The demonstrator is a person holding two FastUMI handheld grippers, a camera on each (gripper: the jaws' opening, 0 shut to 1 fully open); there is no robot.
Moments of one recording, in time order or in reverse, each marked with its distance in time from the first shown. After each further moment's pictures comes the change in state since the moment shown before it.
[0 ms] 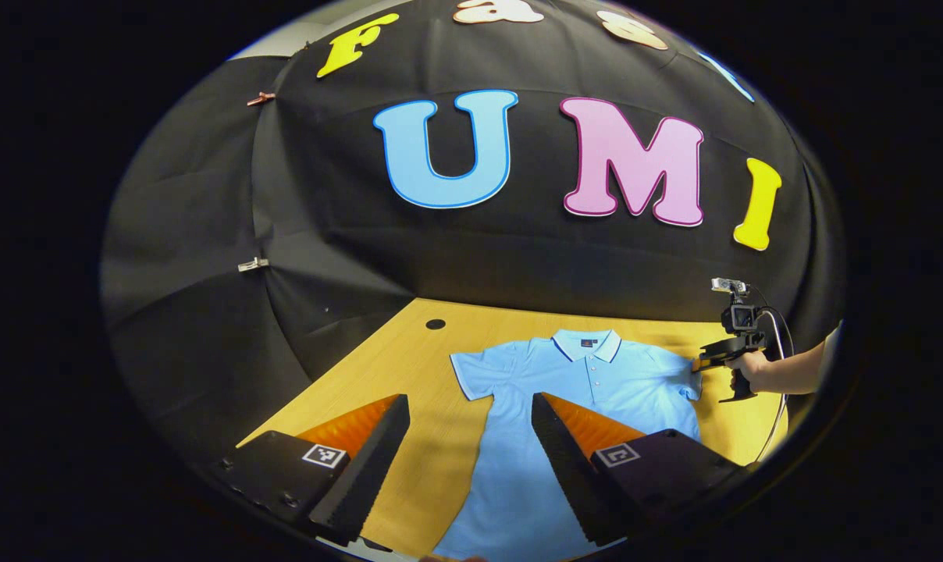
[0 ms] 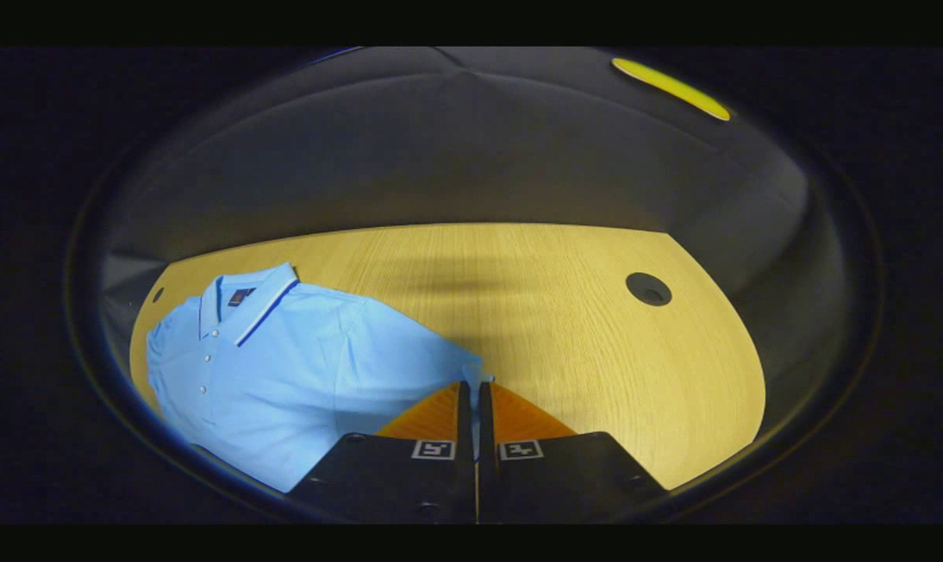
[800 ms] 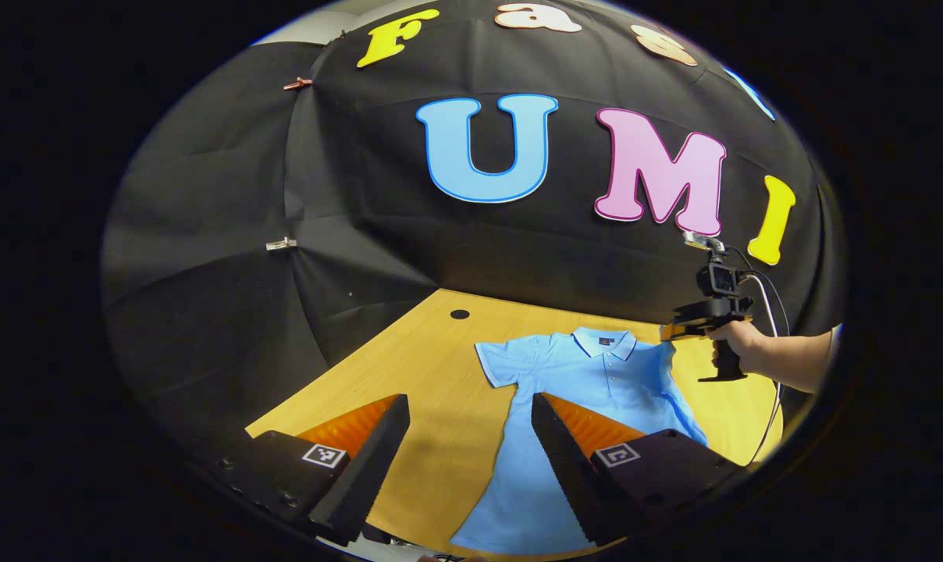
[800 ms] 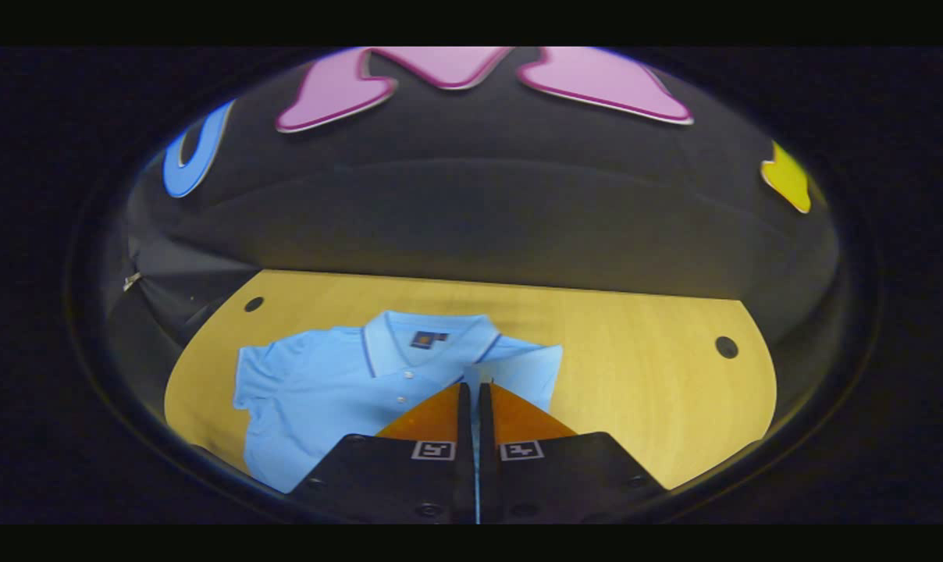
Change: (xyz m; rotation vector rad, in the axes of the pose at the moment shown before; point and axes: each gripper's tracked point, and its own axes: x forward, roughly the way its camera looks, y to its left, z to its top) left arm -0.032 0.056 -0.020 -0.075 0.004 0.052; right arm -0.091 0.228 0.042 -0.173 -0.125 0.239
